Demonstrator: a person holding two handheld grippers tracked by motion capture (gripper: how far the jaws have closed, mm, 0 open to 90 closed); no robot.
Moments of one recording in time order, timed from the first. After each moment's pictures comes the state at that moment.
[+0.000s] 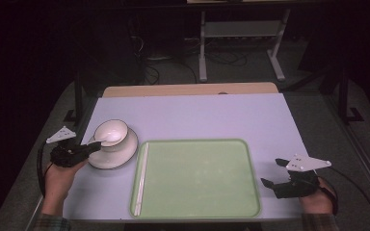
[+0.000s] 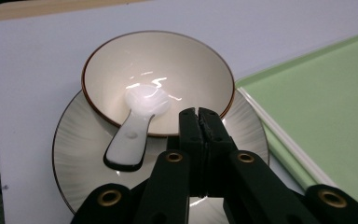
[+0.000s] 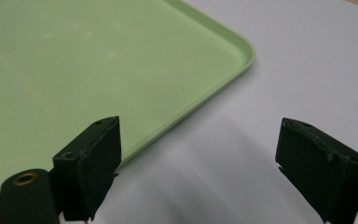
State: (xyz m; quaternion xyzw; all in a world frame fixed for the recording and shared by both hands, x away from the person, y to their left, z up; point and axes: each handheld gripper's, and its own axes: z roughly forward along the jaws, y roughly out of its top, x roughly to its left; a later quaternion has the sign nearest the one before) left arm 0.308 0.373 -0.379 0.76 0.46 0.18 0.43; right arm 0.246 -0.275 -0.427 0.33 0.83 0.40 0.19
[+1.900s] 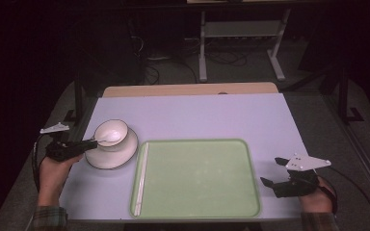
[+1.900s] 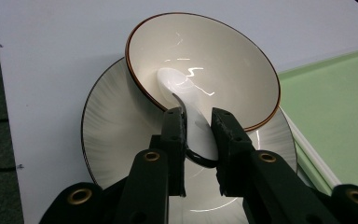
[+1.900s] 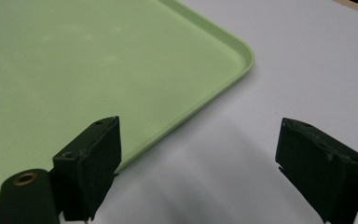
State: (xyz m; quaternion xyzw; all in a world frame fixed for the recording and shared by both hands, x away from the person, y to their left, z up) left arm 0.333 0.402 -0.389 0.74 0.51 0.12 0.42; right arm 0.248 -0.274 -0.426 0.33 0.83 0.40 0.19
